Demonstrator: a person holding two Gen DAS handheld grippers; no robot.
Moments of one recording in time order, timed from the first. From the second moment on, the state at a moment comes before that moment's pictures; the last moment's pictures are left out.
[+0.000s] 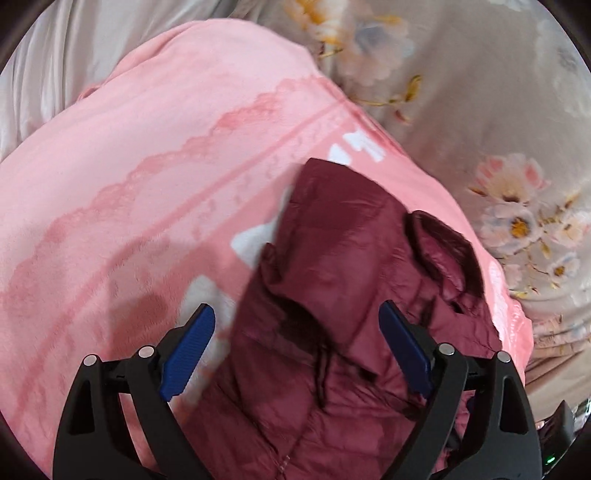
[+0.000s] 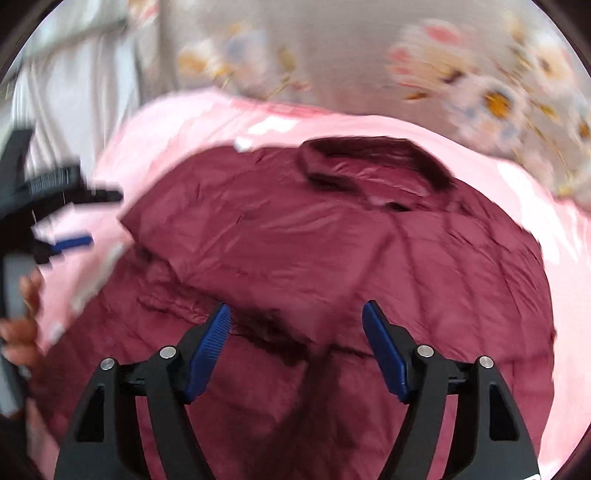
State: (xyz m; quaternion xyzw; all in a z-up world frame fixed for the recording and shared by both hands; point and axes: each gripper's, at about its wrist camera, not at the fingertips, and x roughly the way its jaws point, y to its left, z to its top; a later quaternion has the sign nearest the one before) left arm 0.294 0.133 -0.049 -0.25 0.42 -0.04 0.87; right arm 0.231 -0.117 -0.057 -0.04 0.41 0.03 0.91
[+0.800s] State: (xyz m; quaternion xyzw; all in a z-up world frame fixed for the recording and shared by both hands) left arm 0.340 0.134 -0.096 -0.41 0.47 -0.09 0.78; right arm 0.228 -0.303 -0.084 0.27 0.42 -0.09 0.86
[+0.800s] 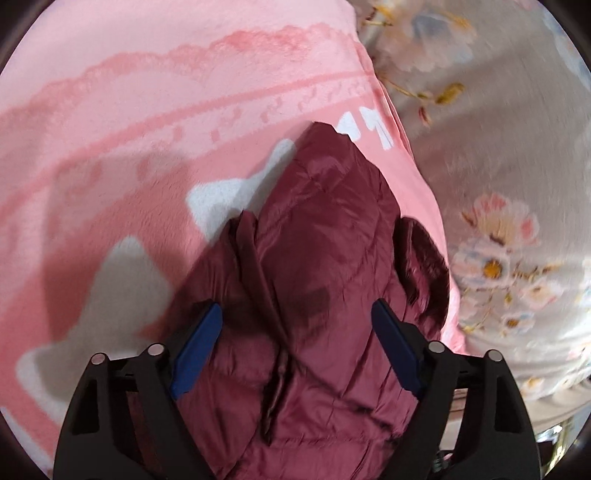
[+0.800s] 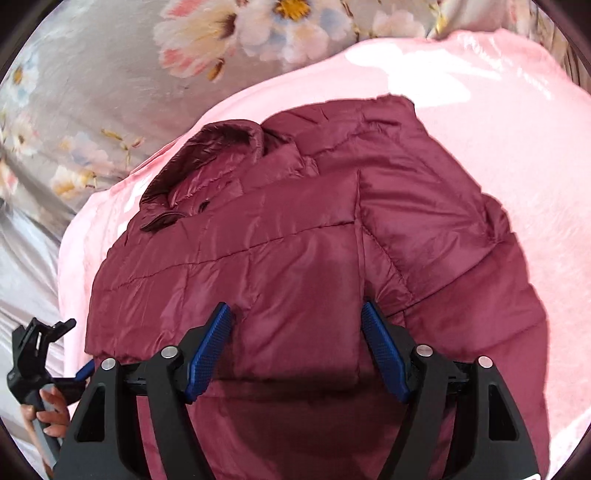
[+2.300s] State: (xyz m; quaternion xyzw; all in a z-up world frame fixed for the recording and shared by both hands) left arm 0.324 0.109 -0.080 -0.19 0.47 -0.01 0.86; right arm 0.181 -0.323 -0.064 0.14 0.40 -0.13 0.90
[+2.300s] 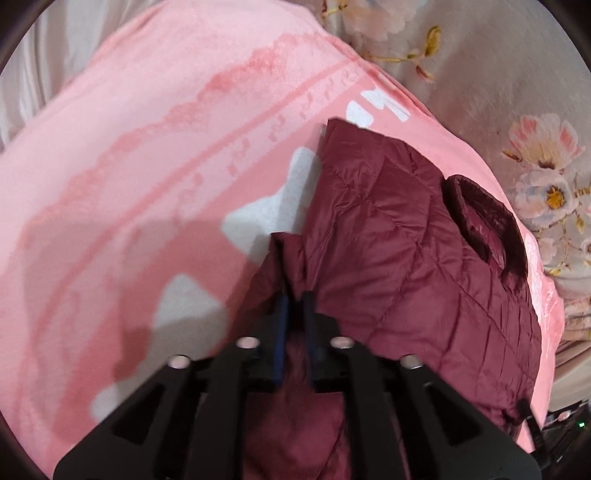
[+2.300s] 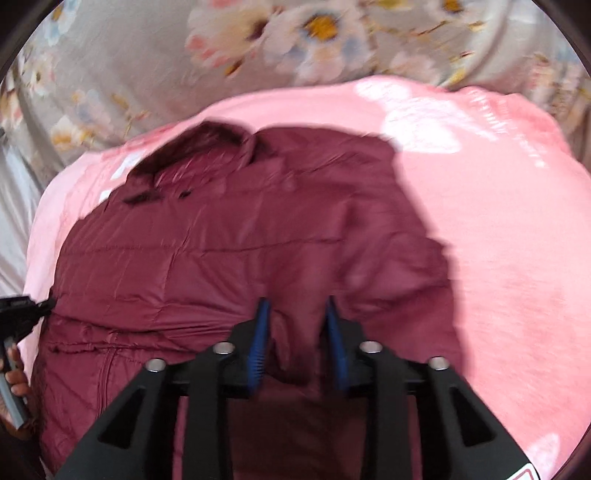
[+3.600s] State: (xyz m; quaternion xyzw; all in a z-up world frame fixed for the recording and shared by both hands) left arm 0.308 -0.052 -0.098 0.08 0.39 -0.03 0.92; right arm 0.241 -0.249 -0.107 0.00 0.42 -0.13 0.90
